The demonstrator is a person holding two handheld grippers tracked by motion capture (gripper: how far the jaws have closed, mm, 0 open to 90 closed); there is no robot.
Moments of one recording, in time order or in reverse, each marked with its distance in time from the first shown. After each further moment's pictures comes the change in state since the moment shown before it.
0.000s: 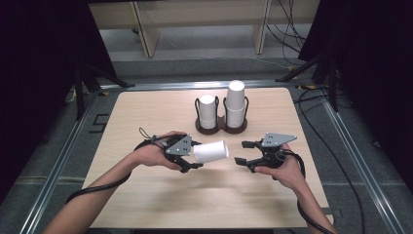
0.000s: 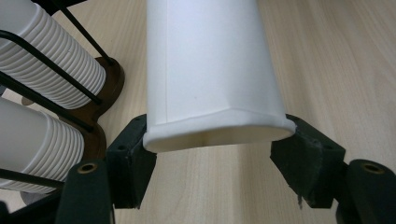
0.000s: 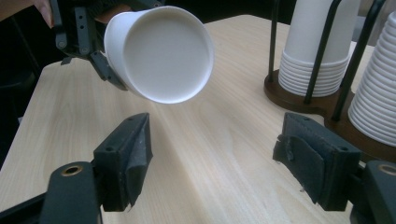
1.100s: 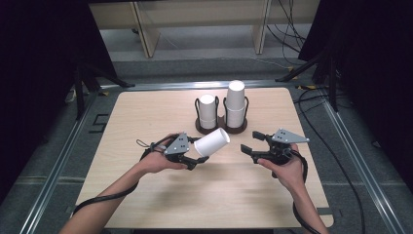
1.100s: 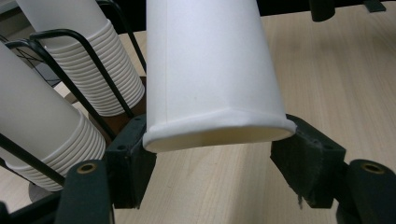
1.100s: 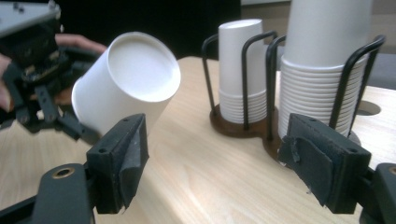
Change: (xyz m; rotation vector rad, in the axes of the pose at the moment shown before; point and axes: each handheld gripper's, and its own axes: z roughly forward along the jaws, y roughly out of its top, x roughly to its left) left arm -0.005 -0.019 0.014 -0.216 0.165 -0.191; right arm -0.002 0.003 -0.016 -0.150 -0.201 0.120
